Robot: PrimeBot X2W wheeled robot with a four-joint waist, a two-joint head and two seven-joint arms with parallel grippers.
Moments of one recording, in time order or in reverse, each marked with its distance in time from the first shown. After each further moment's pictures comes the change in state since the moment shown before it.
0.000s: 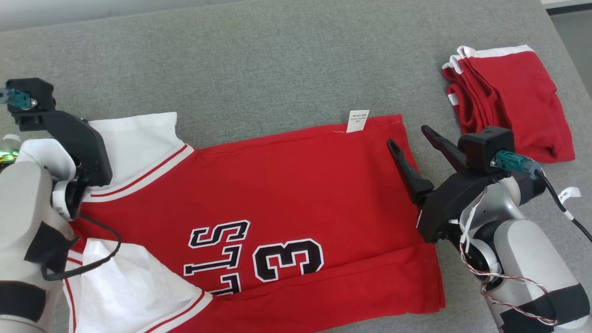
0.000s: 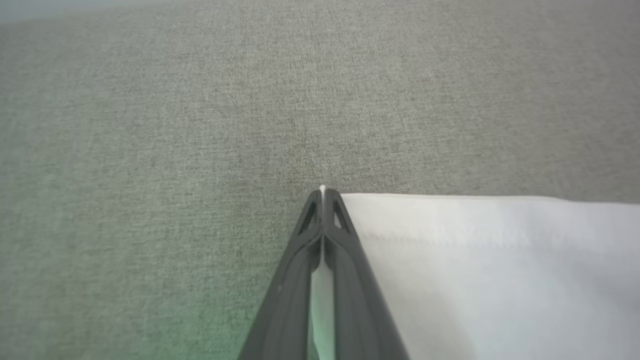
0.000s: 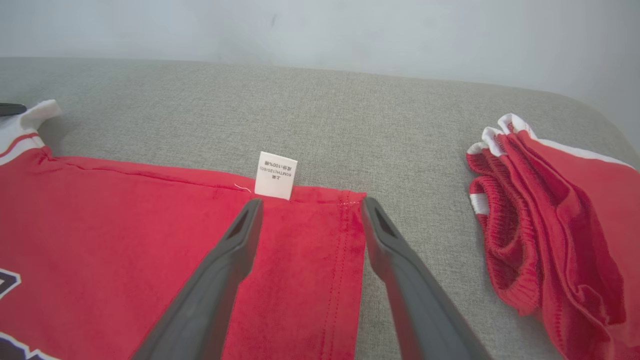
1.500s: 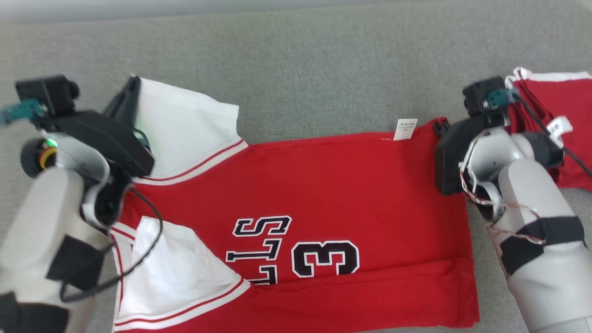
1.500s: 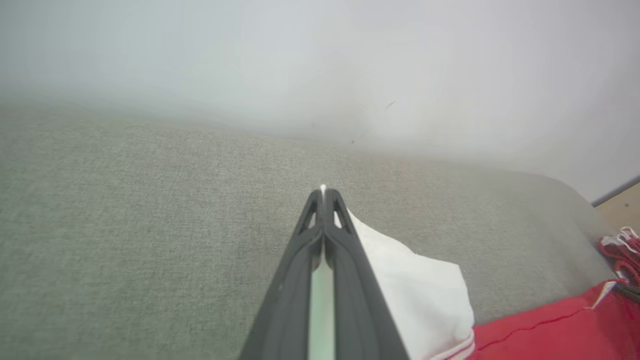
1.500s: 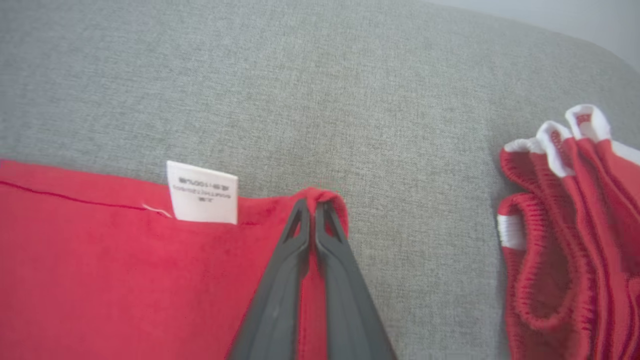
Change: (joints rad) left arm 0.105 -0.052 0.002 -0.285 -0.260 -0.097 -0.292; right arm -0.306 0.016 -0.067 0.490 -0.128 0.000 0.181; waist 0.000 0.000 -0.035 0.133
